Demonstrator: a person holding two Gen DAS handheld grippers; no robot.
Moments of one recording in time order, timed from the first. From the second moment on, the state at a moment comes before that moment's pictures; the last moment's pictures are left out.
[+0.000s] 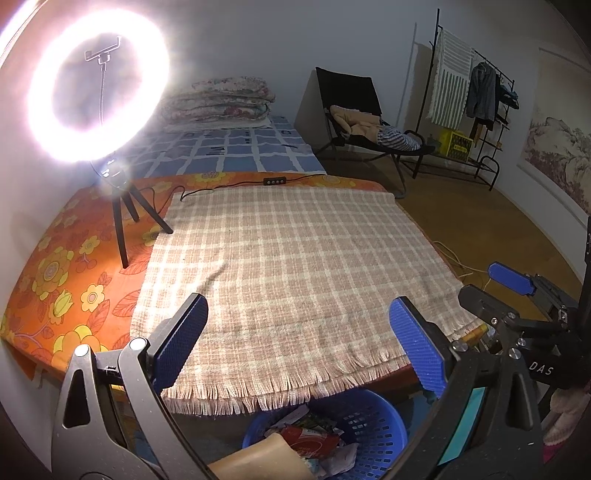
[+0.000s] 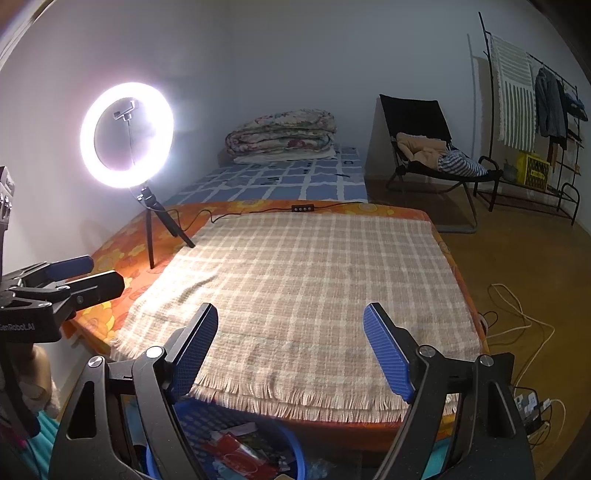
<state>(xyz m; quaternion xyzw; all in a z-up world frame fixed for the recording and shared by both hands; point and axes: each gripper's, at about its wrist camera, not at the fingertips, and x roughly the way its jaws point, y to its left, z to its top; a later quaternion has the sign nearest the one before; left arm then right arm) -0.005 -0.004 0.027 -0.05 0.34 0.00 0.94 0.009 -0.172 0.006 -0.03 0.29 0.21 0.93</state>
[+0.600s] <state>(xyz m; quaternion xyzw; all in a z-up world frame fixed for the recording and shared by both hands) -0.003 -0.002 0.025 -0.05 0.34 0.01 0.94 0.009 -0.171 0.003 -0.03 0.30 0.21 0.93</state>
